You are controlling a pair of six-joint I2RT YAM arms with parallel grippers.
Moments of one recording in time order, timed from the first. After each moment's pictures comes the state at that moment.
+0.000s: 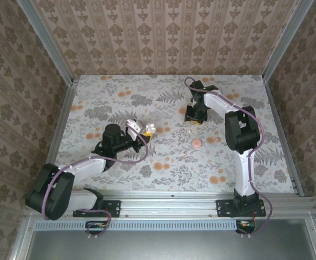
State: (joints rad) left arm -0.51 1.27 0.43 0.54 0.53 0.12; right arm 0.28 2.19 1.74 -0.96 -0.16 0.45
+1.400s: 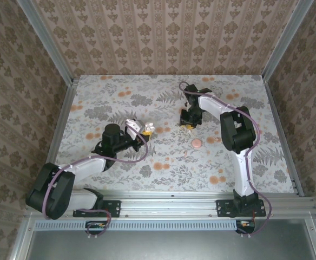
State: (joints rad) left arm -0.50 1.28 0.43 0.55 0.50 0.12; right arm 0.33 2.21 1.74 -0.96 -0.24 0.48
